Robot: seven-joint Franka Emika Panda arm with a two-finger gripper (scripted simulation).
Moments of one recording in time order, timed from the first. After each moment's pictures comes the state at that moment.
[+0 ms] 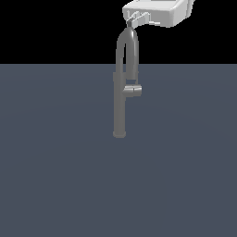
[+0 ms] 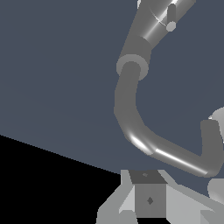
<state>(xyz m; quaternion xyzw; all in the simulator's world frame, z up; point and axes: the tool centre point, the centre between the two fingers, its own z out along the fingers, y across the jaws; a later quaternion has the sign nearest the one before) 0.015 -0.037 0.389 -0.79 0.34 0.39 0.33</state>
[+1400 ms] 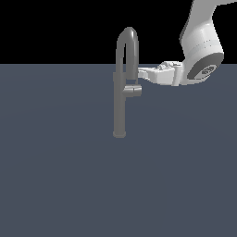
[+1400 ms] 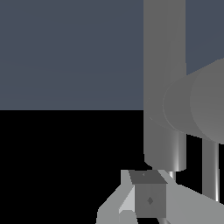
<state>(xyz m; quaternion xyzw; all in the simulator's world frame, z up) 0.074 -0.059 0.249 -0.53 0.47 0.53 0.46</state>
